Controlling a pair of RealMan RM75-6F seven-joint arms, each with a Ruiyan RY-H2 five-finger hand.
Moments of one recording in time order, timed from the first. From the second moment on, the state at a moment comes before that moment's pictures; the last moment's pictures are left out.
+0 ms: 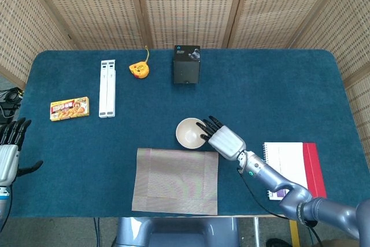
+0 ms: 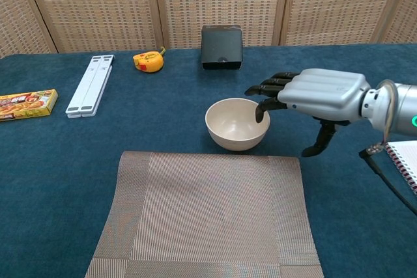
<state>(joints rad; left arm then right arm) -0.13 -1.18 -0.10 -1.56 1.41 1.42 0.05 0.74 -1.52 0.13 -1.29 -1.67 0.84 -0.21</state>
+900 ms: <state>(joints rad) -0.15 -1.19 -0.11 -1.54 1.35 1.38 0.08 0.82 -1.69 0.08 -0.95 -1.71 1.03 0.08</state>
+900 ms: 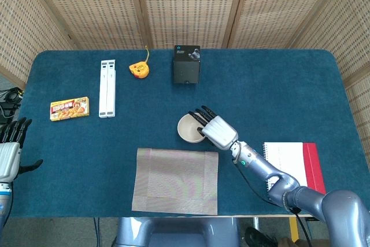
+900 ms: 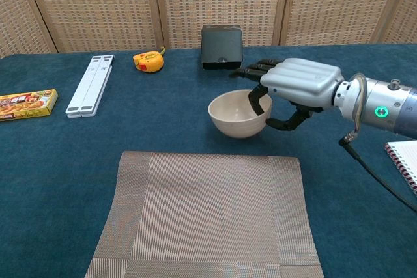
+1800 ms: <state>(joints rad) -0.14 -1.21 -0.08 -1.57 1.40 1.43 0.16 0.63 -1.58 0.03 -0.57 -1.56 1.06 0.30</state>
